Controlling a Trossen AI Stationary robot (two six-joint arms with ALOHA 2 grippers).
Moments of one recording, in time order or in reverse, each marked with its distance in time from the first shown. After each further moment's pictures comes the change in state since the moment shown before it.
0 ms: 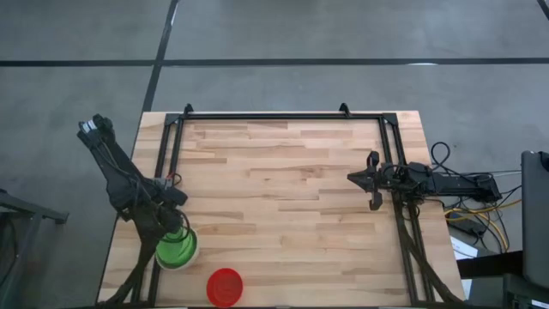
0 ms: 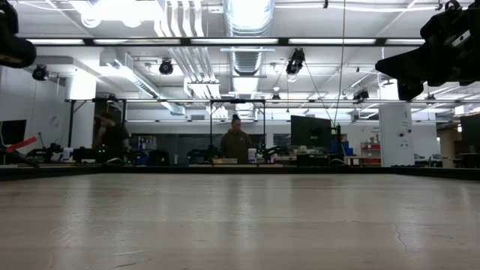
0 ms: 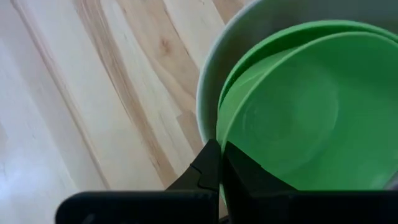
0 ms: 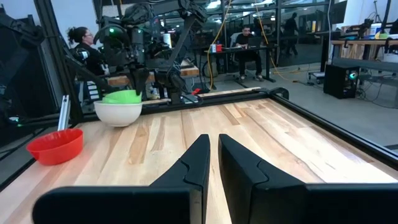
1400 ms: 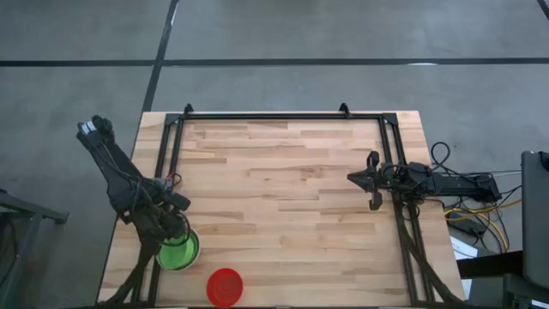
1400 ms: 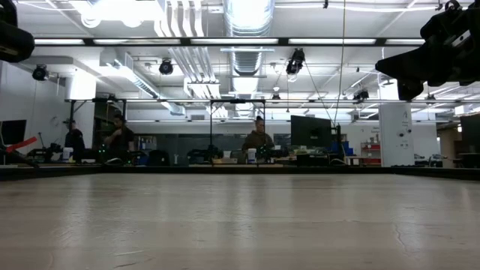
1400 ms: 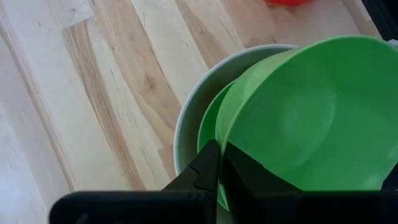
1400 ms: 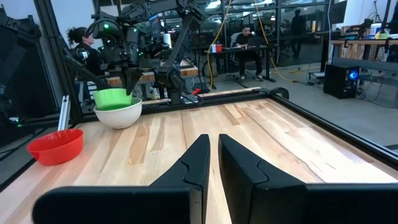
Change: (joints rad) left arm 0.005 0.043 0.024 0.116 0.004 -0.019; right arm 0.000 0.000 0.000 0.000 0.000 0.001
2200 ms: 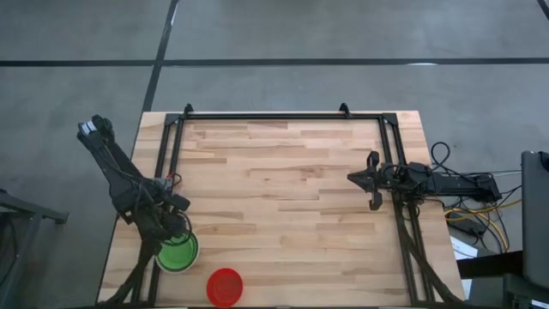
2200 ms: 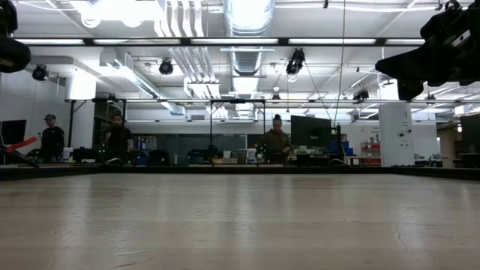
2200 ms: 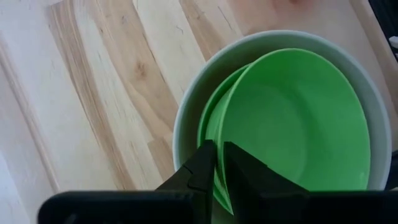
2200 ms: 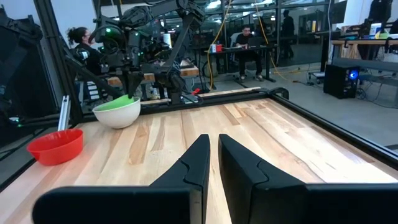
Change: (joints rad) left arm 0.001 -0.012 -0.046 0.029 0.033 -0.047; right arm 0.000 0.000 0.000 0.000 0.000 0.000
